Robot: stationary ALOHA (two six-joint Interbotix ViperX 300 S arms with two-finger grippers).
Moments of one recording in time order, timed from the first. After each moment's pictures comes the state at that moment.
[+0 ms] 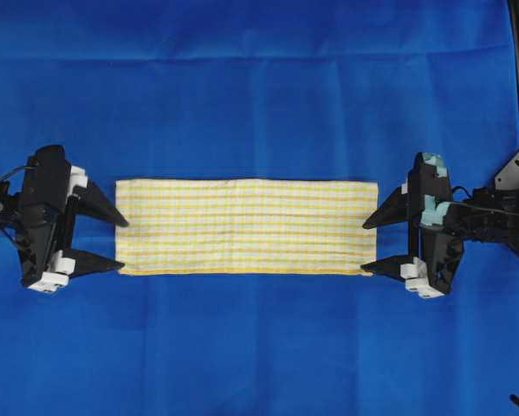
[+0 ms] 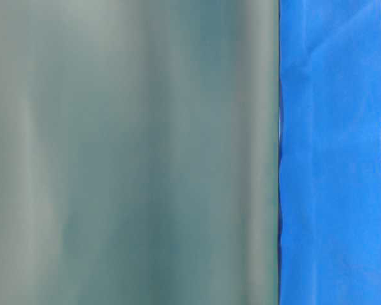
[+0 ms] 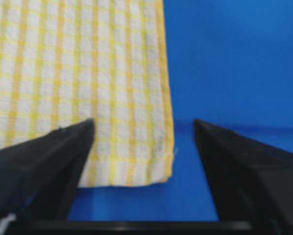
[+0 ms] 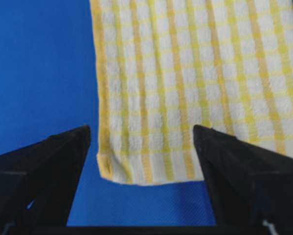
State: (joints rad) left arm -0.19 -0.28 1.20 -0.04 -0.32 -0.26; right arm 0.27 -0.29 1.19 0.67 -0.24 -0.02
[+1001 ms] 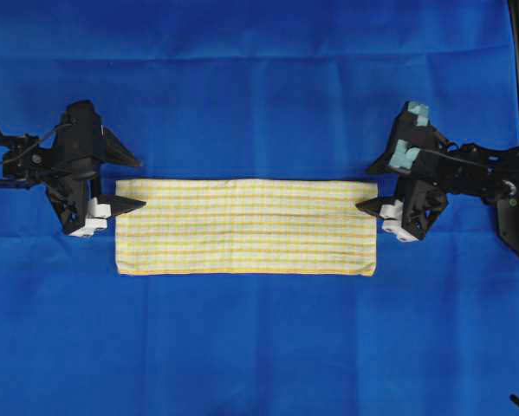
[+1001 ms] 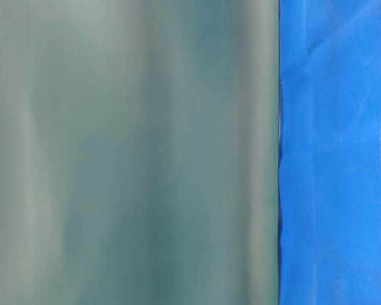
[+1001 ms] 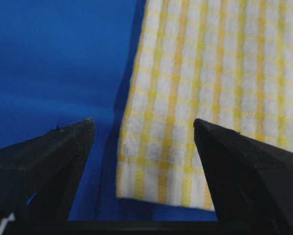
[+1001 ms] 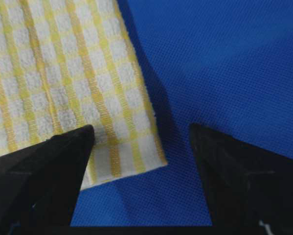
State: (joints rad) left arm 0.07 -0.09 1.15 -0.04 -0.31 -0.08; right arm -0.04 -0.16 1.17 0.67 -0.15 -0.17
